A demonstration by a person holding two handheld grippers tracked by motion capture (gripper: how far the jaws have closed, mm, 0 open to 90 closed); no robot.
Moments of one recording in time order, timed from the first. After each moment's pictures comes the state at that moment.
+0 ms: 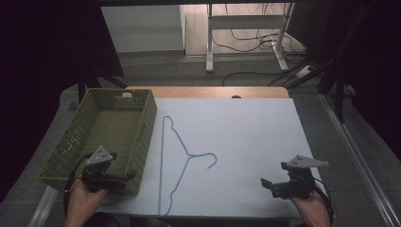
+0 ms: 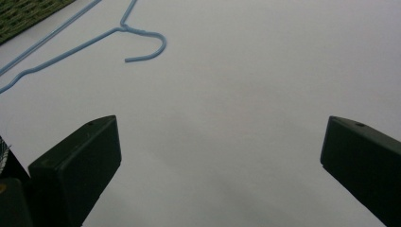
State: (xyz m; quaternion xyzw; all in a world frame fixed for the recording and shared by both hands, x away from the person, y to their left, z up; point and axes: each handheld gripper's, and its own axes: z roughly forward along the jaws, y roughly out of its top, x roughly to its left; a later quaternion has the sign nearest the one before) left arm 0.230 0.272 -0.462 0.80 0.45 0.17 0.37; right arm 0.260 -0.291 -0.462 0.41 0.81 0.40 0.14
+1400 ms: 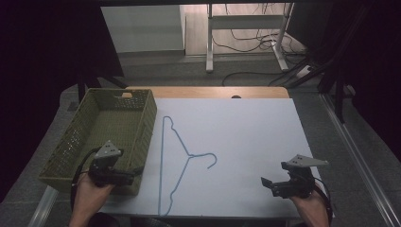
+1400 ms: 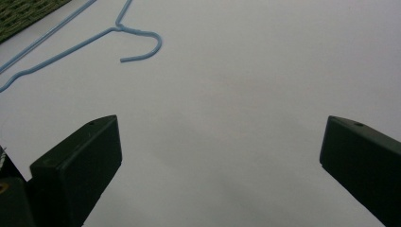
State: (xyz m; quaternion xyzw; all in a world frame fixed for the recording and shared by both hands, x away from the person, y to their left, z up) left arm 0.239 0.248 -0.441 0.81 0.44 0.15 0.36; right arm 0.262 -0.292 -0.464 0.41 0.81 0.40 0.13
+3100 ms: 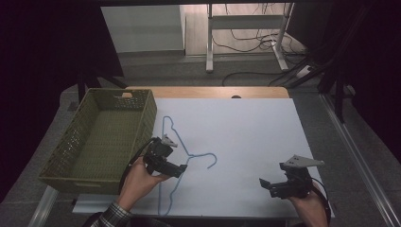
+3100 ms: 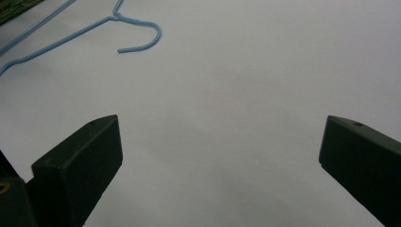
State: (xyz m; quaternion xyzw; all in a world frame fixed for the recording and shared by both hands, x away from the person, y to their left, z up) left arm 0.300 0.123 -0.456 0.87 0.40 0.08 0.27; right arm 0.263 -0.287 -0.468 0.41 0.82 0.38 0.14
